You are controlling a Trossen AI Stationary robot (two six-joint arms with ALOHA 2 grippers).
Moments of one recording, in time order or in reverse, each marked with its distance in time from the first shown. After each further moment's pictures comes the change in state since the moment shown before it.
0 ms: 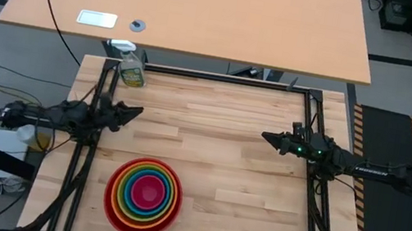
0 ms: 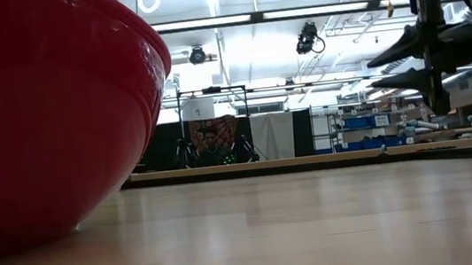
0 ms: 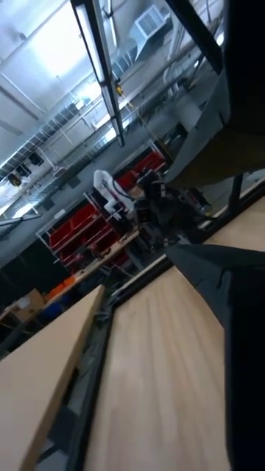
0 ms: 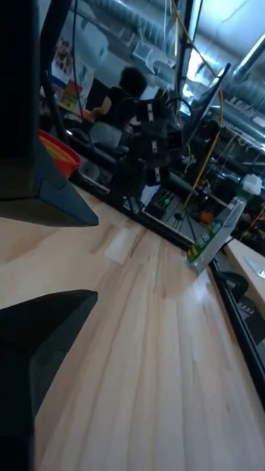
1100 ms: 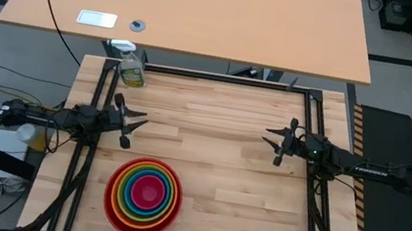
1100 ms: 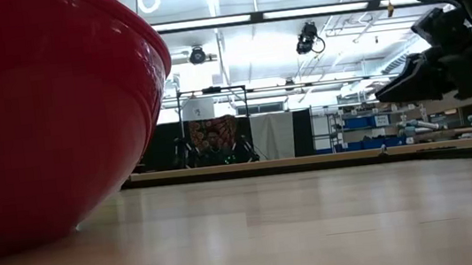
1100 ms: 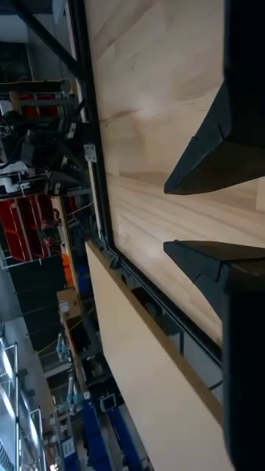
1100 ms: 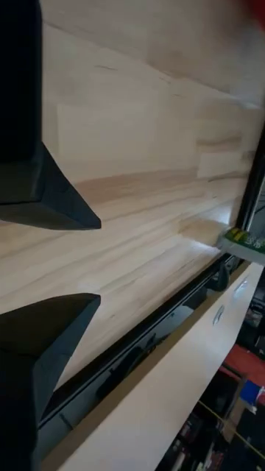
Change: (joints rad) left arm 0.000 0.061 -0.053 -0.053 0.034 1.062; right arm -0.010 0.000 0.000 -0.140 0.085 -1.288
